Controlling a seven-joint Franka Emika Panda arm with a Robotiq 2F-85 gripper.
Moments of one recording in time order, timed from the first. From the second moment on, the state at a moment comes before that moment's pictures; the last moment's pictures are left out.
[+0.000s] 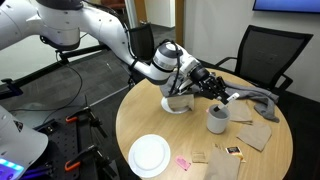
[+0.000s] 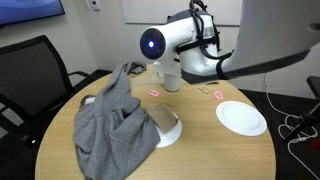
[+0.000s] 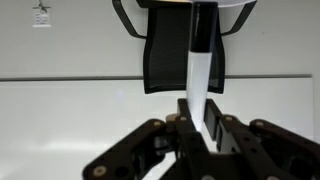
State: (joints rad) arm 0.83 1.47 -1.11 -1.65 -0.15 2.56 1.91
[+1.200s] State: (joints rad) arm 0.83 1.38 -1.17 -1.68 -0.15 2.58 1.92
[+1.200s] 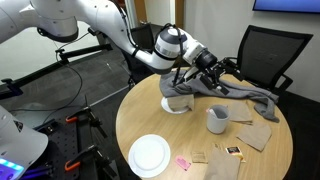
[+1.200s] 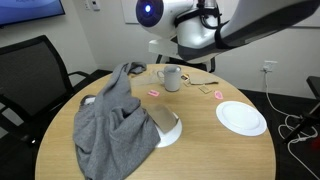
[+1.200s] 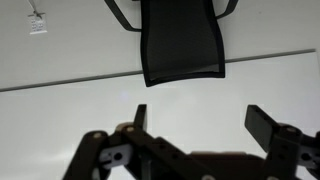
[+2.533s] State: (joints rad) arm 0.71 0.65 -0.95 -2.01 -0.15 2.81 1.02
